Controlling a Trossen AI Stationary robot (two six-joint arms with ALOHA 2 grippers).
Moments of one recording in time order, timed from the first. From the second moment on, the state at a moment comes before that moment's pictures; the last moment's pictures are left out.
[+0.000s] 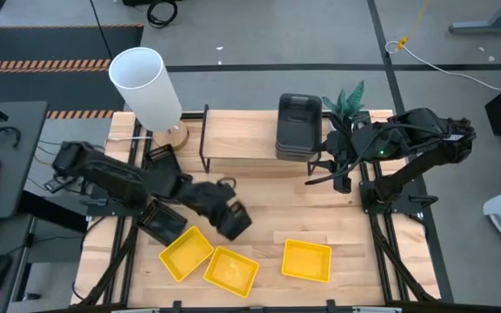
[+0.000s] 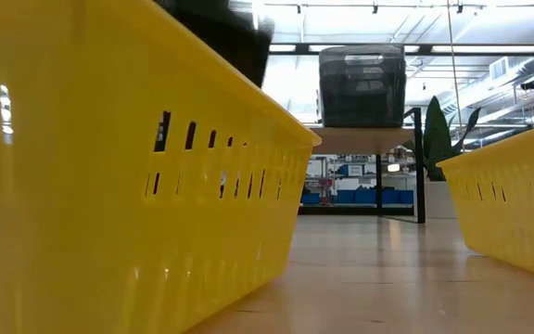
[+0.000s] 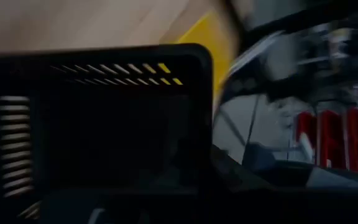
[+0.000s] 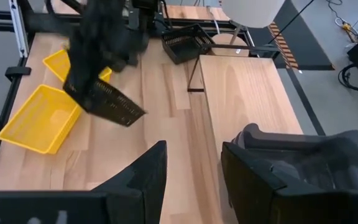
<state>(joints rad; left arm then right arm) -0.24 1.43 1.00 -0.12 0.11 -1.07 0.29 1.31 1.85 -1.27 0.39 0.17</state>
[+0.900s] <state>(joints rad) 0.24 1.45 1.57 -0.77 0.09 0.05 0.29 1.31 1.85 -1.26 0.40 0.18</state>
